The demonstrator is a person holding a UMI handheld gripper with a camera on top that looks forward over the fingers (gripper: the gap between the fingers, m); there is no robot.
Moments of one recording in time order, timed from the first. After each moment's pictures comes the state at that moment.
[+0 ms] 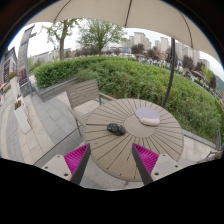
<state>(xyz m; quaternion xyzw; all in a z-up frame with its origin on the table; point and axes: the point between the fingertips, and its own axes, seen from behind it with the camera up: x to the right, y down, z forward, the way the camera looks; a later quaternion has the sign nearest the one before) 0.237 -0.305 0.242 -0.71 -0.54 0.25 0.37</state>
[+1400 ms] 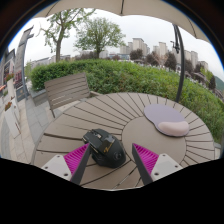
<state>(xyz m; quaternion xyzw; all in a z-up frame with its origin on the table) -0.028 -0.149 -0.003 -0.70 -0.53 0.28 0.39</state>
